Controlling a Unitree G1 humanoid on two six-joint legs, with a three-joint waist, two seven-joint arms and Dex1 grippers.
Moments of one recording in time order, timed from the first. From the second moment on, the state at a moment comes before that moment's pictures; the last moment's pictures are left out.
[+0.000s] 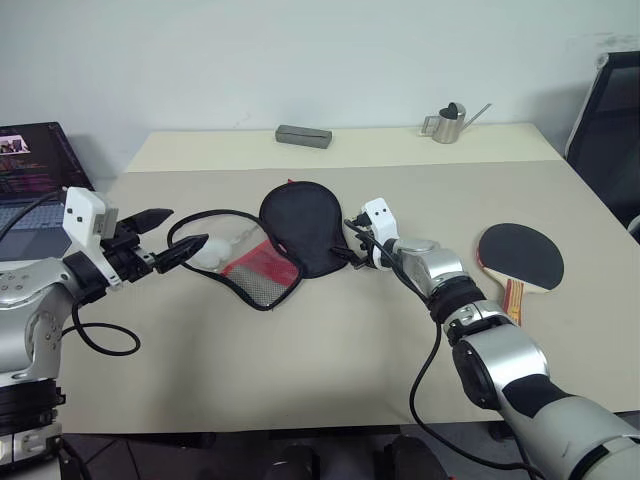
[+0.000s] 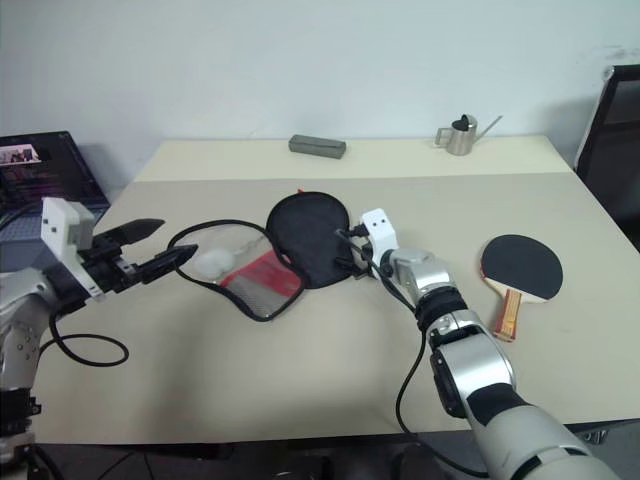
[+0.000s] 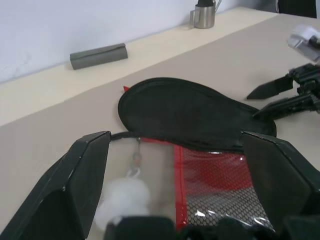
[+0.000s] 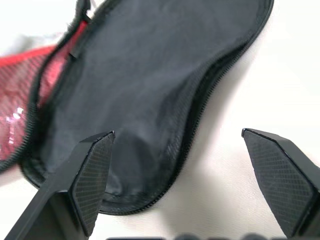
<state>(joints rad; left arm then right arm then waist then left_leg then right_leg) -0.33 0.85 0.40 0.09 -0.52 0.40 -0.94 -1.08 -0.07 0.07 1.02 0.10 0.34 0.55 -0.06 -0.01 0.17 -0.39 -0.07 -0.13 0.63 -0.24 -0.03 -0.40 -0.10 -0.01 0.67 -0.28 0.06</state>
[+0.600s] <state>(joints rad) -0.33 0.84 0.38 0.09 -0.51 0.38 -0.93 -1.08 0.00 0.08 1.05 0.03 0.29 0.51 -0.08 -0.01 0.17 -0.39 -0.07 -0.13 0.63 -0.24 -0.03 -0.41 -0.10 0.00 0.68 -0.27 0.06</state>
